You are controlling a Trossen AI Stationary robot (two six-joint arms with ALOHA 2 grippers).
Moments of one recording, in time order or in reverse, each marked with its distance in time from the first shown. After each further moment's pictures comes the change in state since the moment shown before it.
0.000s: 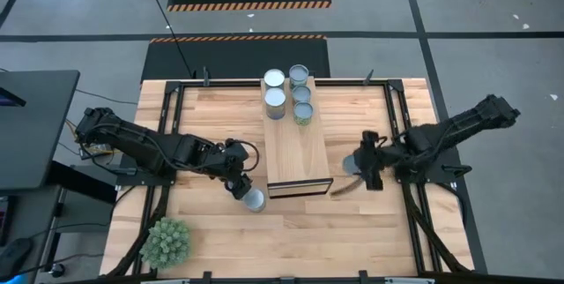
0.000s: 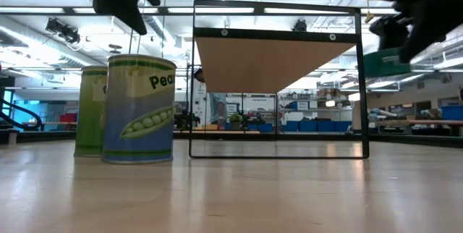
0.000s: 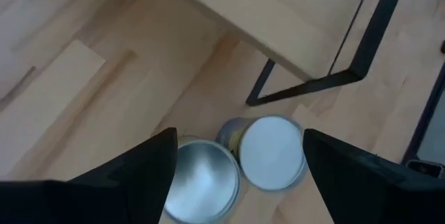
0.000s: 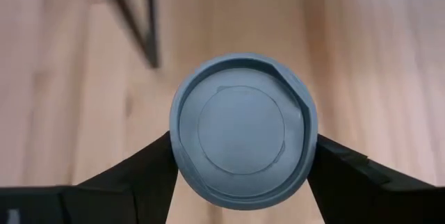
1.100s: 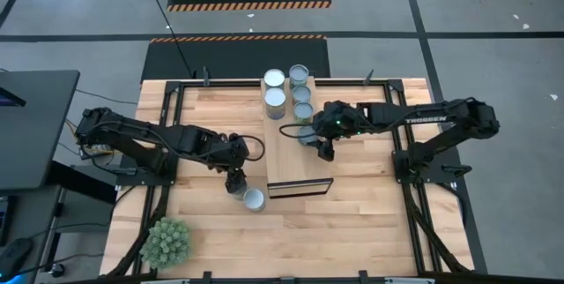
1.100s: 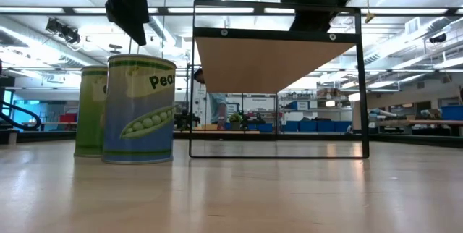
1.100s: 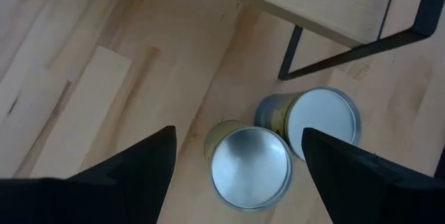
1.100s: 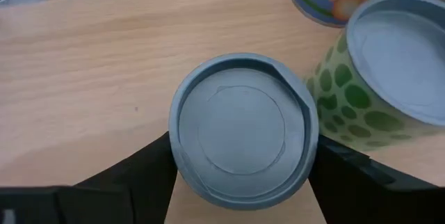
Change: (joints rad) left arm 0.101 0.000 0.000 -0.085 0.098 0.286; right arm -0.447 0.378 0.261 0.416 -0.208 -0.254
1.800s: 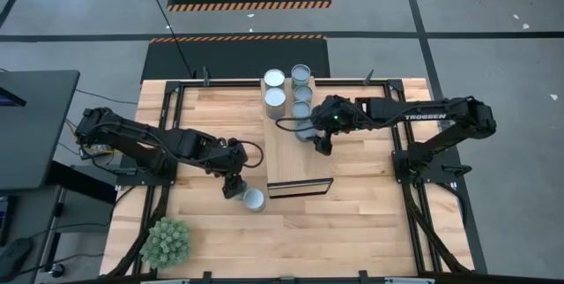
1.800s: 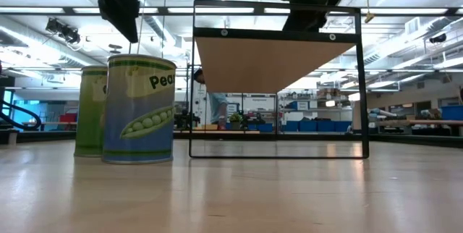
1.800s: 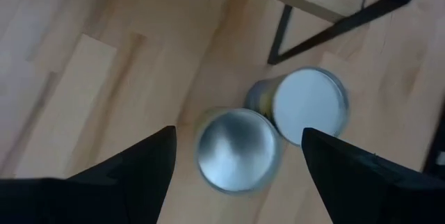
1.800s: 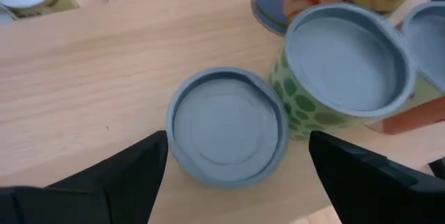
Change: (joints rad) left arm -0.045 0.000 0.000 -0.015 0.012 -0.022; right arm -0.016 0.025 0.095 -0.098 0.074 0.023
